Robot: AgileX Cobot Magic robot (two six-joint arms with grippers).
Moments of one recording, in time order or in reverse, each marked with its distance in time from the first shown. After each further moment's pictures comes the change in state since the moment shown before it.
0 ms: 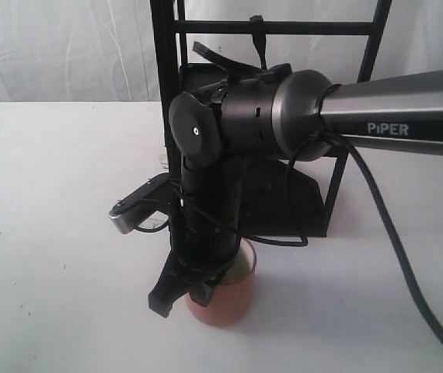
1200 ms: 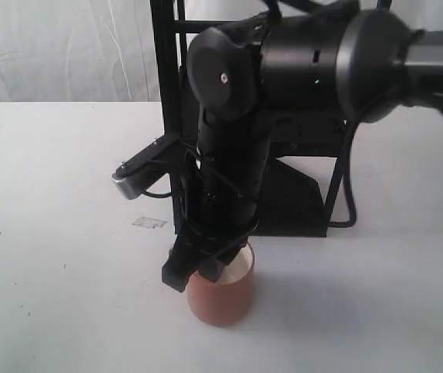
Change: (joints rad) left arm 0.000 0.000 0.000 0.000 0.000 0.000; right arm 0.000 -0.162 -0.006 -0.052 0.086 0.012
